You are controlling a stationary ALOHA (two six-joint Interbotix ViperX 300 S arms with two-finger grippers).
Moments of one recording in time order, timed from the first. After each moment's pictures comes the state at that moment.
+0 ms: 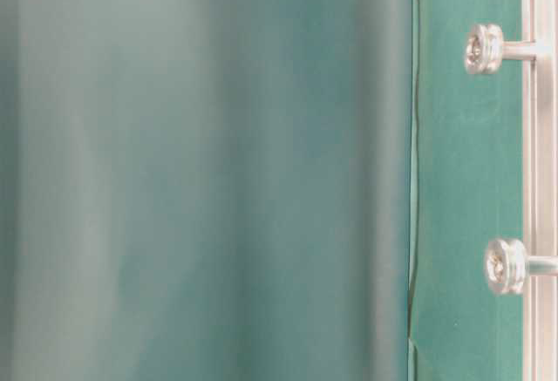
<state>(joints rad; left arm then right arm) 0.00 -1.01 1.05 0.03 0.41 -0.04 0.13 -0.17 0.87 0.18 0.60 0.18</state>
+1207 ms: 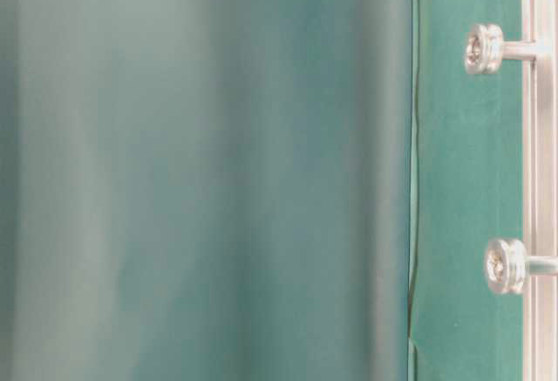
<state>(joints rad) 0.00 -1.01 1.05 0.03 0.41 -0.04 0.13 -0.22 0.83 0.17 0.66 0.18</state>
